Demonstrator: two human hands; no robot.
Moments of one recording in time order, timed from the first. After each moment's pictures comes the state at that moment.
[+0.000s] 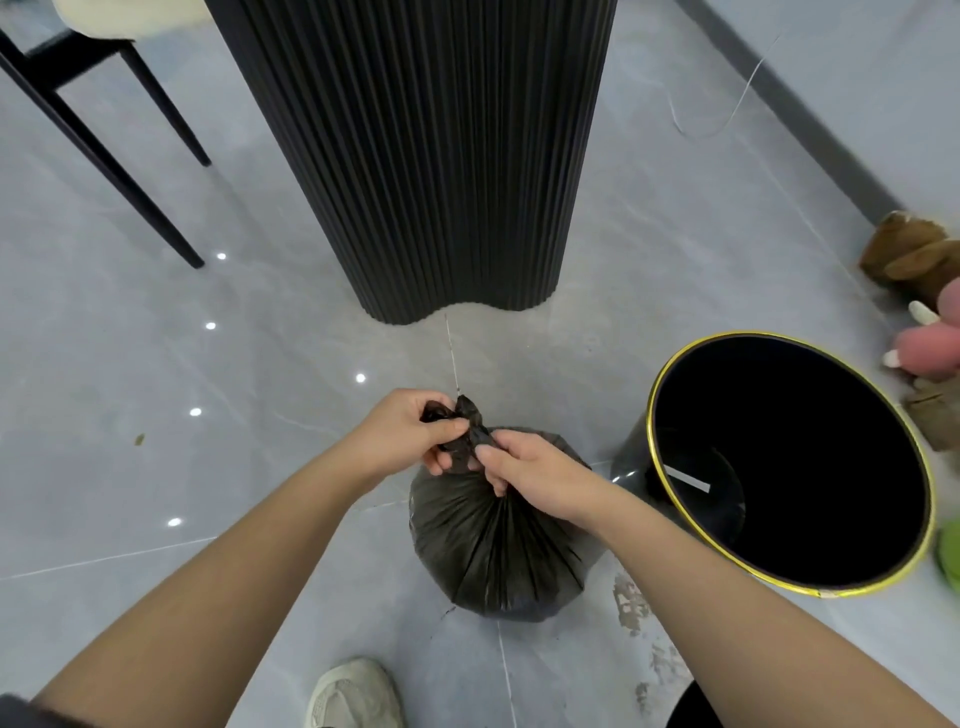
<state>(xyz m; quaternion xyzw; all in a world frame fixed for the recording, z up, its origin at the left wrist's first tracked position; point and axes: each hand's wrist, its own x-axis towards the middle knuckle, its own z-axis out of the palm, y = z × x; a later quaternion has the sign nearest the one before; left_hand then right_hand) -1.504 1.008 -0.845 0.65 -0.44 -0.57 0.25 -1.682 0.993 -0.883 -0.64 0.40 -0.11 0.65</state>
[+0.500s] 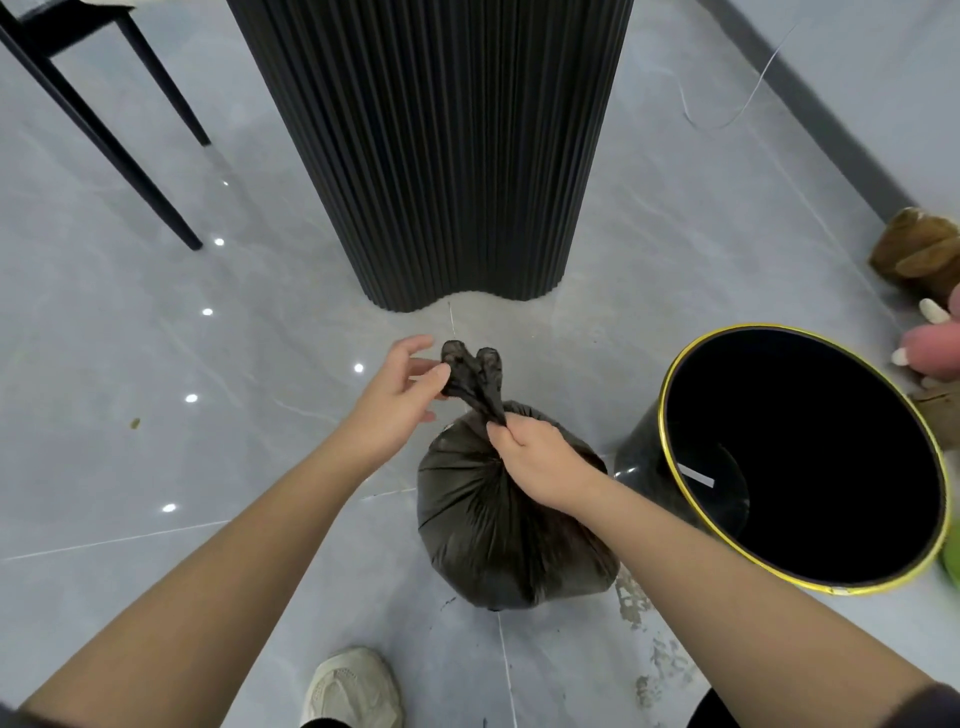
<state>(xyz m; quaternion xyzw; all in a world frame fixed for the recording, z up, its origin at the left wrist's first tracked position) -1.495 1.009 -0.856 0.67 -0.42 -0.48 0.37 -1.666 0.988 -0.887 -0.73 0.50 -0.04 0.46</state>
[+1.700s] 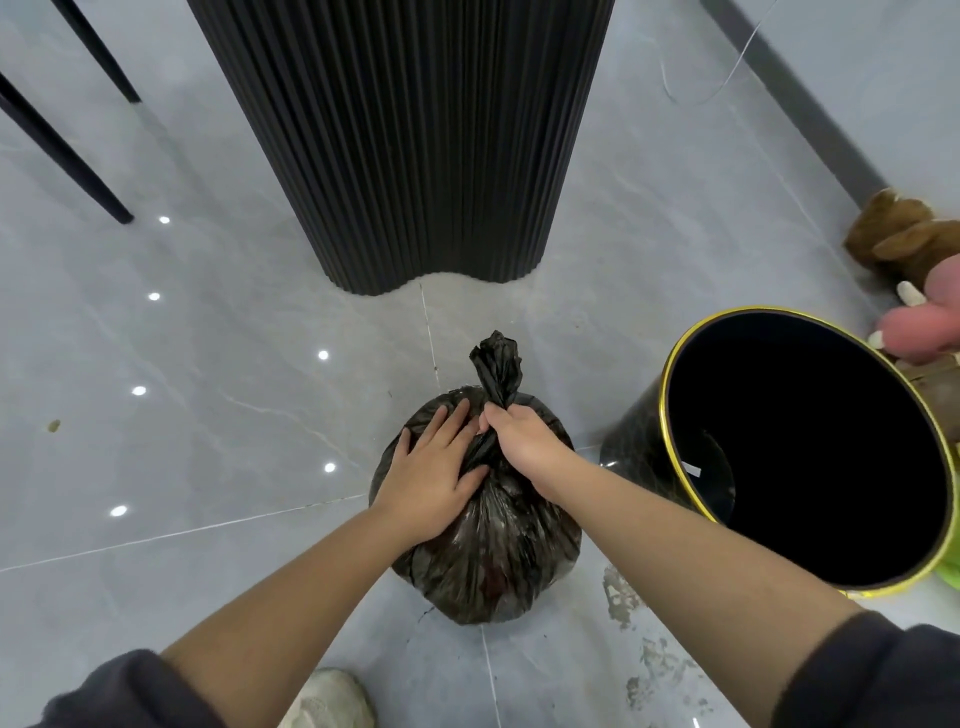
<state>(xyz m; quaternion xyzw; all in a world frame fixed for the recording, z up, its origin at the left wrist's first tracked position) -1.529 1.027 -0.983 0.64 -0.71 -0.29 0.03 -1.654 0.965 -0.936 -0.48 0.63 -0.10 0.61</state>
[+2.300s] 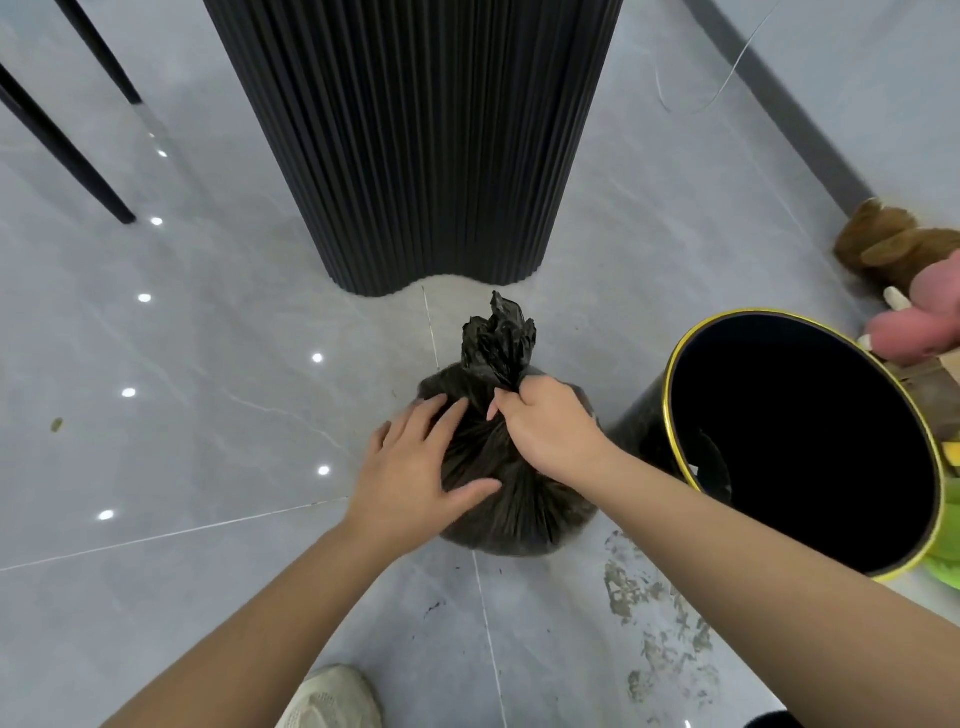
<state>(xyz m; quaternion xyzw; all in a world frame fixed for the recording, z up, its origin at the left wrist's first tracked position) -1.509 1.048 -0.944 0.68 -0.71 -0.18 0.11 -1.662 0.970 -0.876 -0.68 0.59 -0.10 0.43</state>
